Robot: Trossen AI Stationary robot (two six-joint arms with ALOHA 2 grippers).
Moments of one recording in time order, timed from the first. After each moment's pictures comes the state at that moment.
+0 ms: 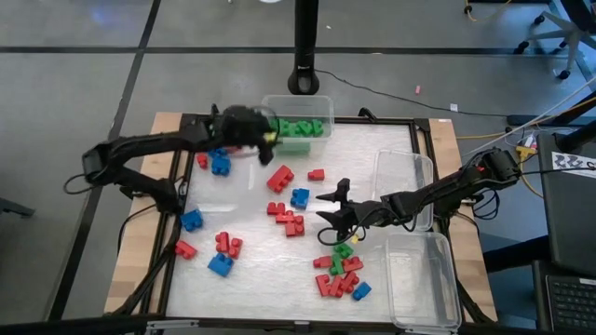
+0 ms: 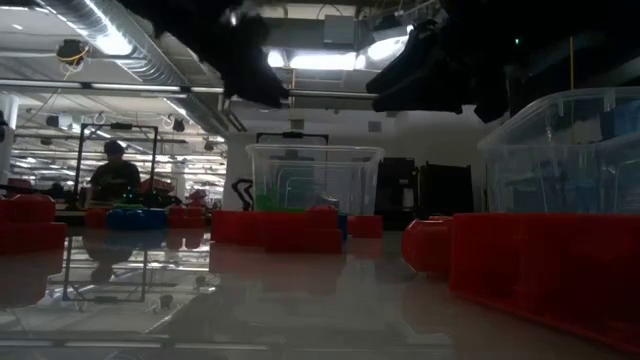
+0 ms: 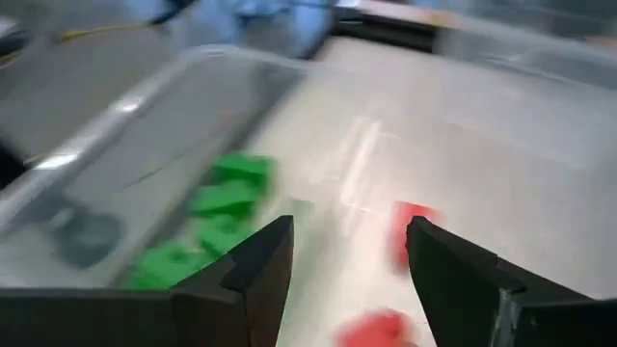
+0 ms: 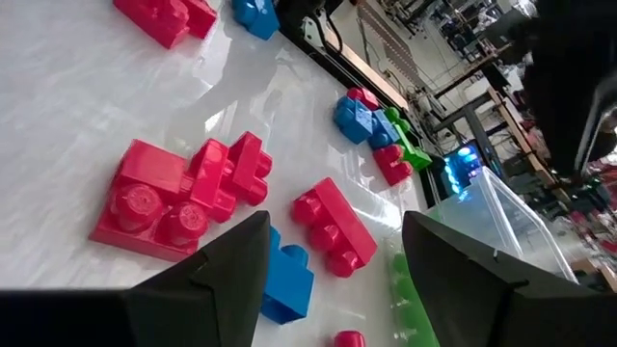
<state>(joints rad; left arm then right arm) 0.40 1.27 0.94 -0.20 -0.04 0.02 0.31 1.46 0.71 0.34 0.53 -0.53</state>
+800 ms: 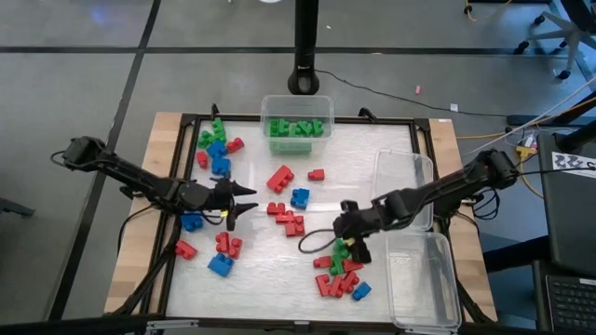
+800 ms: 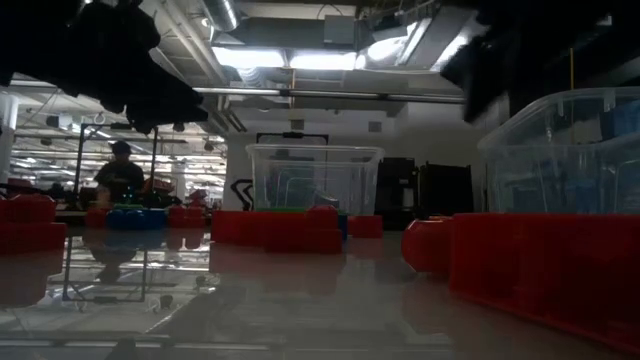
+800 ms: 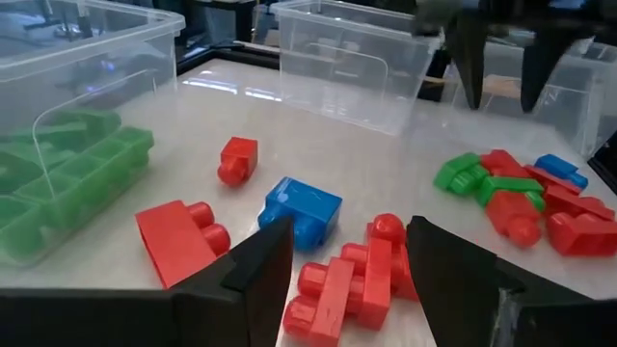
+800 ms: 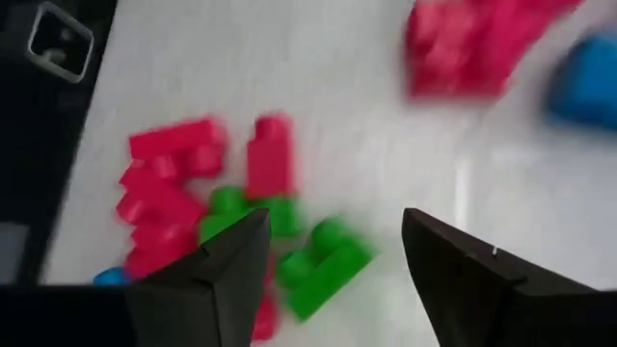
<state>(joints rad) -0.29 0.88 0.20 0.41 -0.49 -0.26 0.37 1.51 1.08 -0.58 -0.03 0.29</state>
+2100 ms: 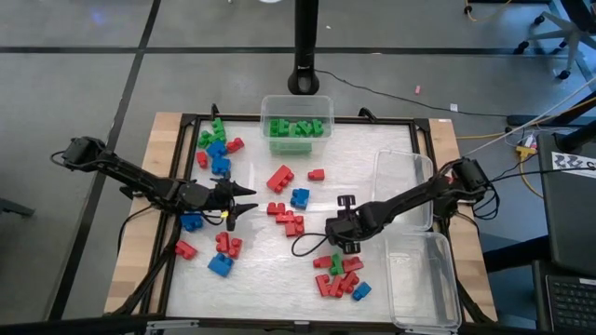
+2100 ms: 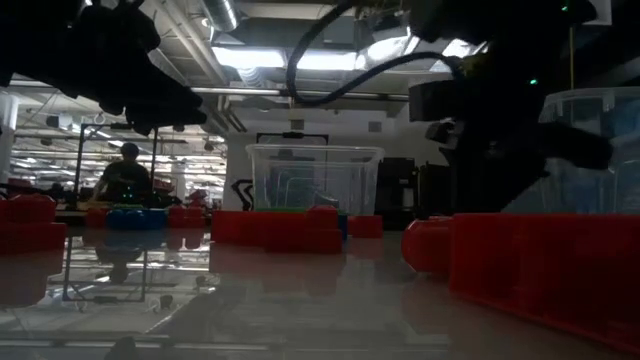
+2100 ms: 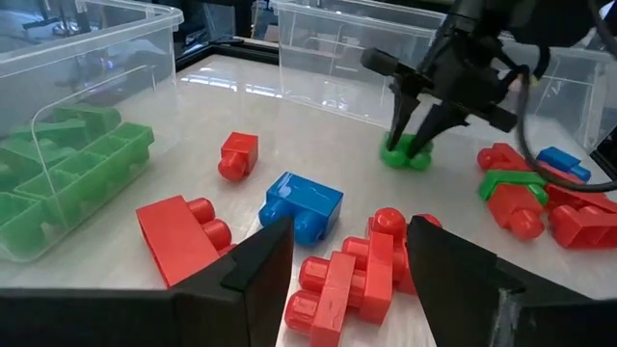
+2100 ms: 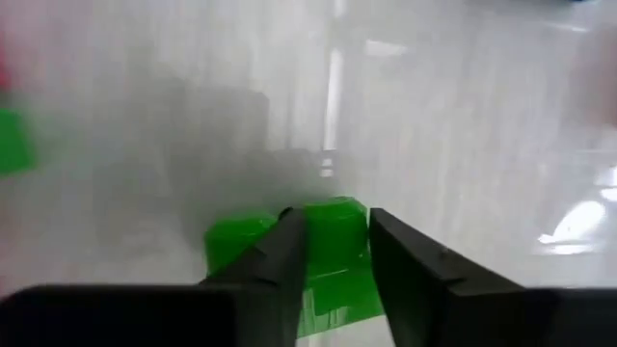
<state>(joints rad) -0.29 0.89 0.20 0.40 -0.49 -0.26 0.32 1.77 1.08 -0.68 0.28 0.17</state>
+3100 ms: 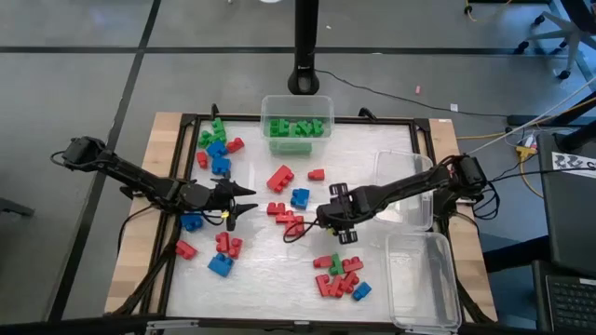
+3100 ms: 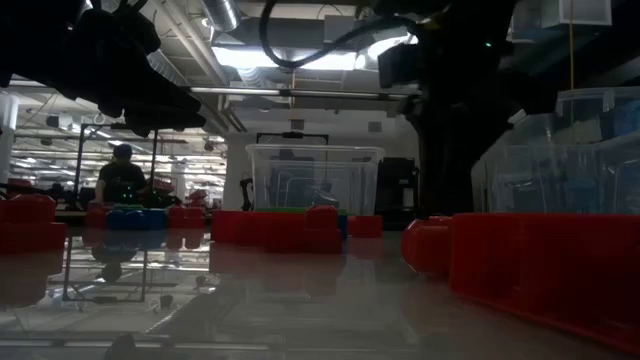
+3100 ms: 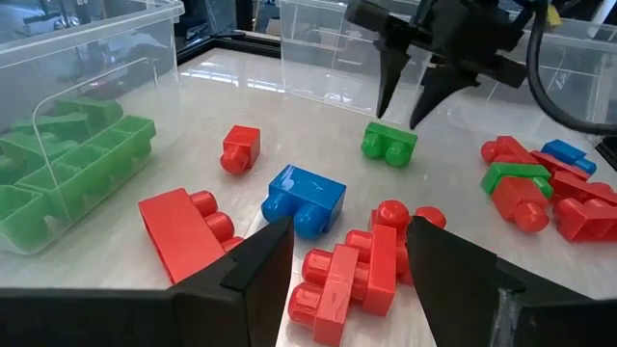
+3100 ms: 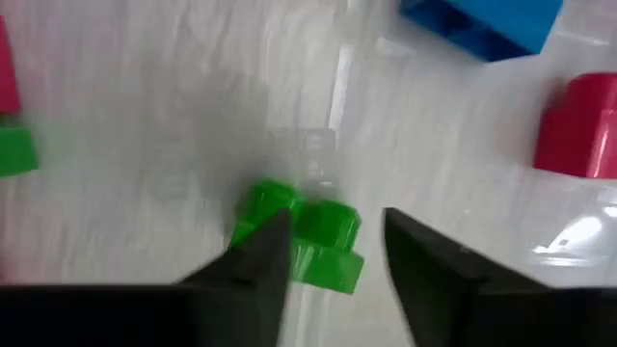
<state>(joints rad) -0.29 0.89 0.20 0.38 -0.49 -0.26 0.22 1.77 1.27 -0.86 0.19 0.00</state>
